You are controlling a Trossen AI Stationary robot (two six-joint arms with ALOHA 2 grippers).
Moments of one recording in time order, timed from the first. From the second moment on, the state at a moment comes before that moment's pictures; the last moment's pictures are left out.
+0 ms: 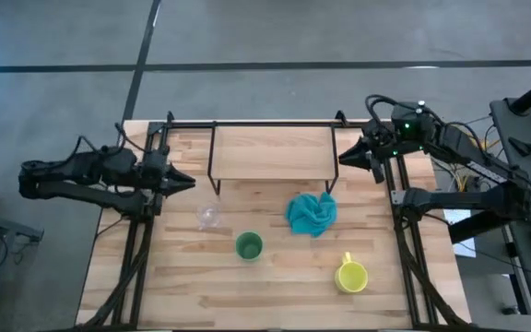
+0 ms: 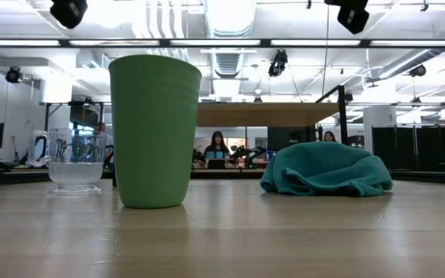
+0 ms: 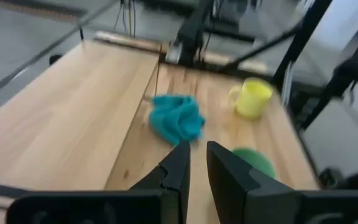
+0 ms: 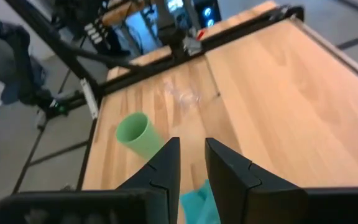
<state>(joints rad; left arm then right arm) -0.06 0.65 0.90 -0.67 -0.09 -0.22 -0.44 0.90 1.12 -0.72 -0.51 0.17</state>
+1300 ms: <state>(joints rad) -0.06 1.12 1.03 -1.07 -0.03 -0.52 -0.19 1.00 1.20 -0.82 -0.50 0.14</state>
